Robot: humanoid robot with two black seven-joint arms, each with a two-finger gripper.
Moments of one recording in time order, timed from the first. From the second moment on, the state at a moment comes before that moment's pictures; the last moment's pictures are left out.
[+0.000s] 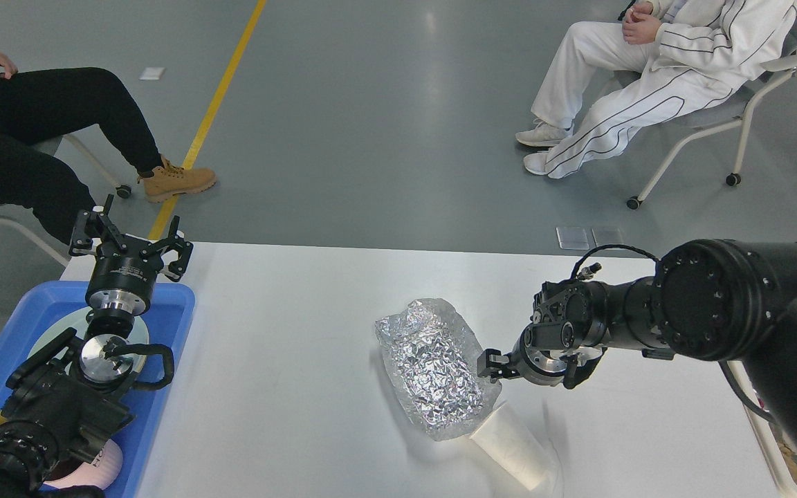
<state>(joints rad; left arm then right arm) -0.65 0.17 -1.04 -0.32 -0.14 -0.54 -0.36 1.40 0.13 -1.22 0.93 0.10 0.23 -0.19</state>
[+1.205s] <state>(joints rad) -0.65 0.17 -1.04 -0.32 -0.14 -0.54 -0.36 1.33 0.12 -1.08 0.93 0.10 0.15 -0.19</state>
